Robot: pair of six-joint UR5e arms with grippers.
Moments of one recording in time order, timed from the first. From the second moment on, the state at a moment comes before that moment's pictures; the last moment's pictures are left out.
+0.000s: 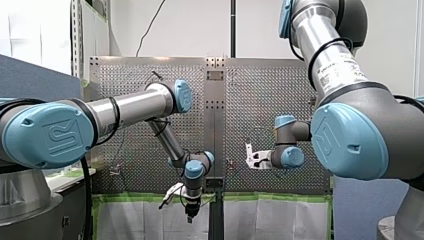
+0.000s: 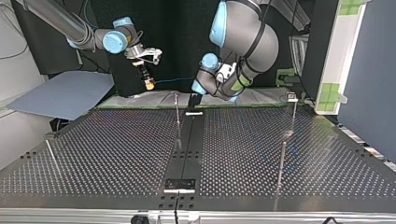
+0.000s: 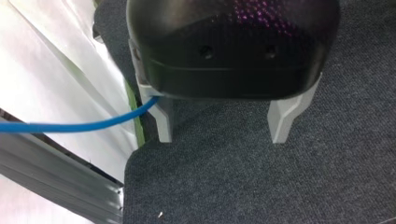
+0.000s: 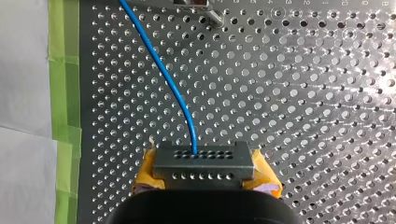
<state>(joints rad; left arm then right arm) -0.46 -2.88 -1.09 -3.53 -1.79 -1.70 1.93 -0.87 1.91 -0.81 1.28 1.49</state>
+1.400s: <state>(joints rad) -0.52 -2.79 -1.24 -3.23 -1.74 -1.86 1.94 -0.87 1.91 -0.81 1.28 1.49</state>
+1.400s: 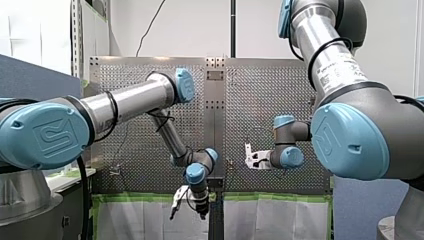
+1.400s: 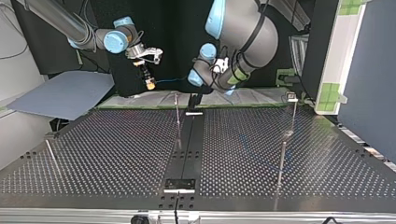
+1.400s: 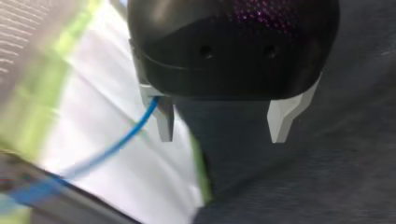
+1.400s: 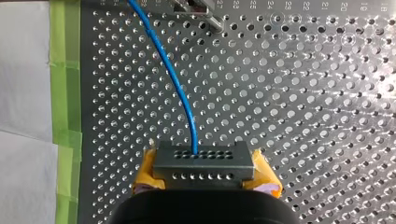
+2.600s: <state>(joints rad) -0.50 -2.69 -1.38 -2.89 -1.84 -1.94 1.94 -0.86 1.91 -0.81 1.28 1.49</state>
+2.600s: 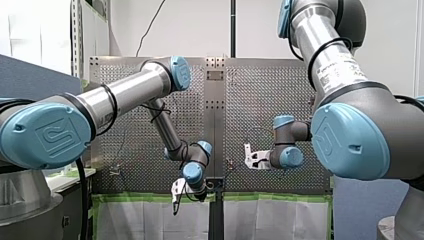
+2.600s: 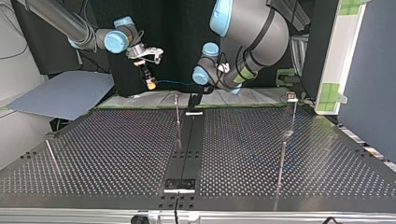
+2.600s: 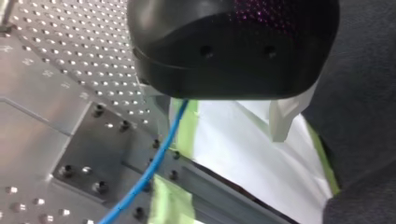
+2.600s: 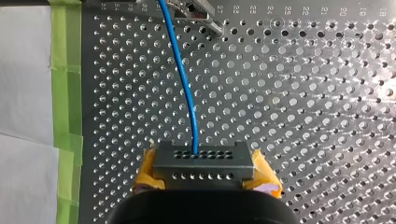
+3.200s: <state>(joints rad) -0.48 -2.63 -1.46 -2.72 -1.83 -1.96 1.94 -0.86 1.91 -0.81 1.28 1.49</state>
